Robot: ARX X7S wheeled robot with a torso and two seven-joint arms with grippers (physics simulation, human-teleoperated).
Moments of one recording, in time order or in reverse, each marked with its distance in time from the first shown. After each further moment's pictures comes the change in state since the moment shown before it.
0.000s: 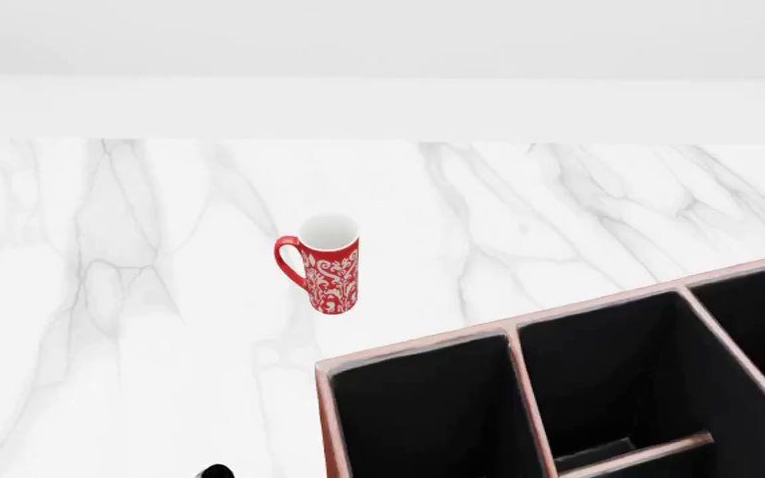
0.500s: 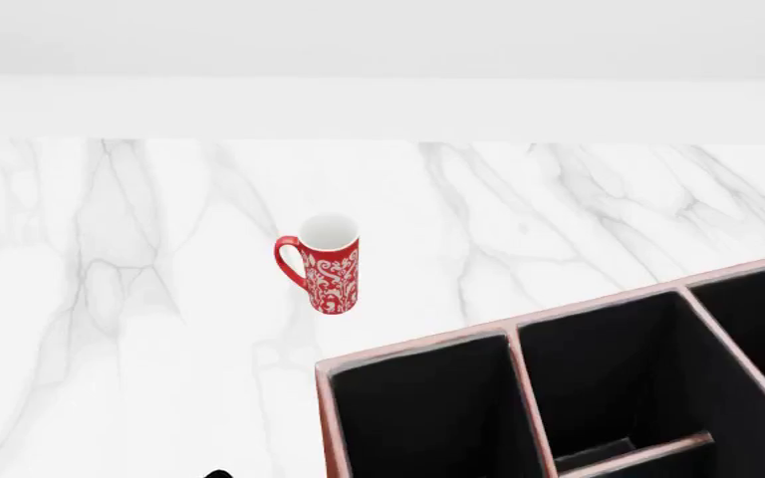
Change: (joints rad) left arm -0.025 0.000 0.025 0.000 0.030 -0.033 0.013; right arm 0.045 -0.010 -0.158 0.064 0.170 -0.053 0.004
